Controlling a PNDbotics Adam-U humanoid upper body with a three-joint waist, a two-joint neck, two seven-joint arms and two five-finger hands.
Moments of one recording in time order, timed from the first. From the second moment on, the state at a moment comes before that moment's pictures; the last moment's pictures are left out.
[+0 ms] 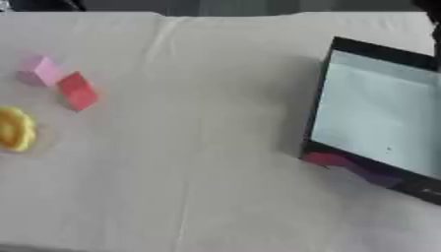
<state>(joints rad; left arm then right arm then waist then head) -1.06 0.69 -0.19 -0.80 -0.58 0.69 -0.32 -0.59 -0.60 0.05 -1.67 -0.41 0.24 -0.31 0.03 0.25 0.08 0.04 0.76</state>
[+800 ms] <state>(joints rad) -1.08 0.61 -0.13 -0.66 -0.84 0.61 -0.53 -0.60 -0.60 0.06 -1.67 -0.41 0.24 -0.30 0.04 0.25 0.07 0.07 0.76</state>
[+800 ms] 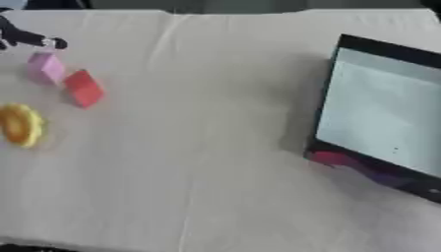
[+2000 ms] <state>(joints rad) -1.07 0.60 -0.09 -0.59 -0.88 0.63 -0.54 -0.60 -0.60 0.07 -1.67 -0.40 0.25 -0.30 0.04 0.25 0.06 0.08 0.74</state>
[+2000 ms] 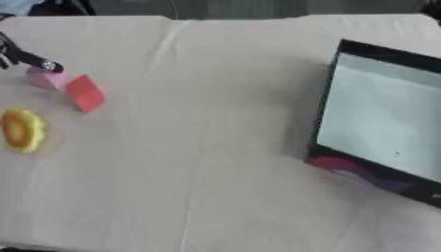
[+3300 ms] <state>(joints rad) -1.06 0.58 -0.08 -0.57 -0.89 0.64 -0.53 -0.60 -0.60 0.07 -1.67 -0.41 0.25 -0.31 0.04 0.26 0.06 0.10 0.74</state>
